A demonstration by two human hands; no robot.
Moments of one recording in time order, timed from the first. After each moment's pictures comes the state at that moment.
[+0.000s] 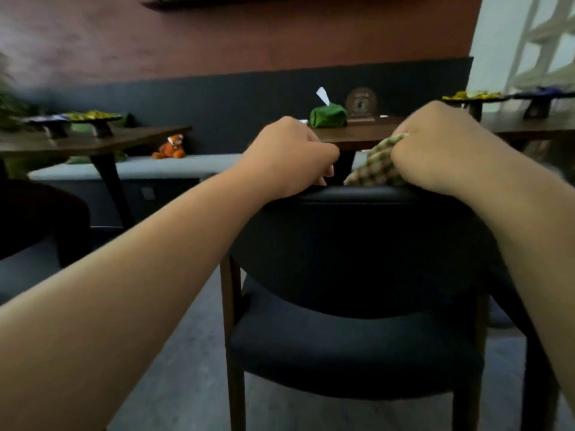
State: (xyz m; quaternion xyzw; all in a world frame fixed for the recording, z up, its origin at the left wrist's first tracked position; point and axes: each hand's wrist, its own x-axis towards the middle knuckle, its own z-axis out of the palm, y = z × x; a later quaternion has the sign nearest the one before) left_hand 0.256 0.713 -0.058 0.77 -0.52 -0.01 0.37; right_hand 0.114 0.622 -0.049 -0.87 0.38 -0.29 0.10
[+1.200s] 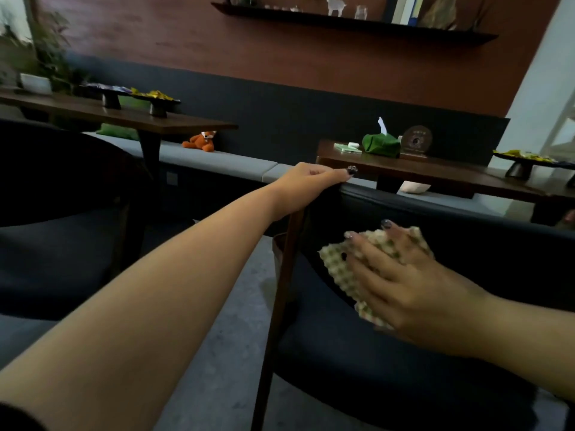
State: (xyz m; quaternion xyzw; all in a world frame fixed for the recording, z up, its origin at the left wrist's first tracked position) left_hand 0.421 0.768 -0.119 0.63 -0.55 -0.20 0.51; right_hand 0.191 0.684 -0.164 -0.82 -0.12 -0.09 -0.55
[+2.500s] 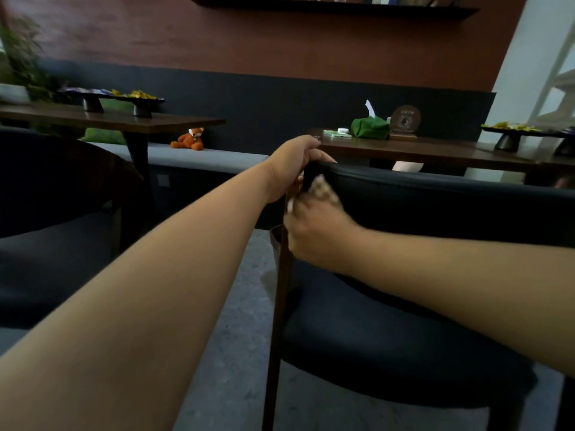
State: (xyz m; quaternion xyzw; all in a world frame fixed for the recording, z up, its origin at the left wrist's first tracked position) left_hand 0.420 0.760 -0.111 0.59 -0.46 -0.31 0.58; right_hand 0.317 0.716 -0.170 -0.83 -0.05 -0.06 -0.55
